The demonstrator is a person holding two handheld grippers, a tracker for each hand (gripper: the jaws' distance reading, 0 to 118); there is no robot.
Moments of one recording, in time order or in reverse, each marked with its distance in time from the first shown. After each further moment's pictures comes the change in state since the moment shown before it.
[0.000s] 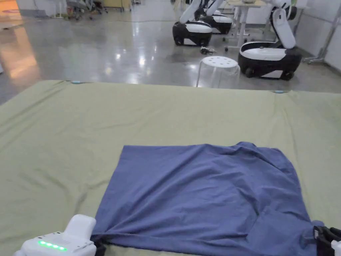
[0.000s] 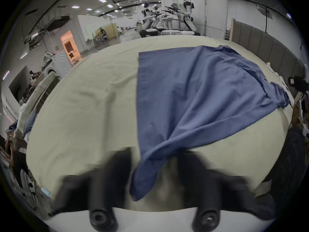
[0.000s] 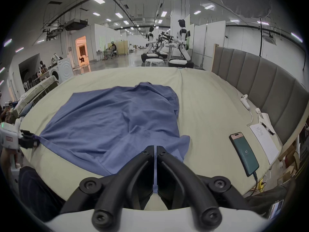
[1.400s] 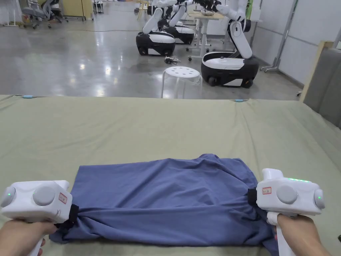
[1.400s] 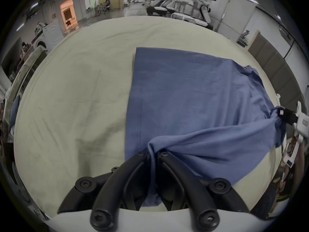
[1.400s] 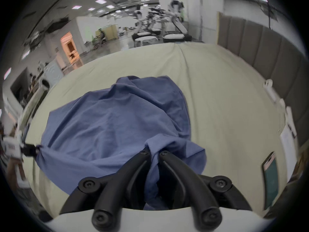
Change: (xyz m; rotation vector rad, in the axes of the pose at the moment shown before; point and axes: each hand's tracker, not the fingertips) left arm -0.012 0.170 -0.110 -0.230 -0.089 0.197; right arm 0.035 0.102 -0.191 -0.219 0.049 -0.234
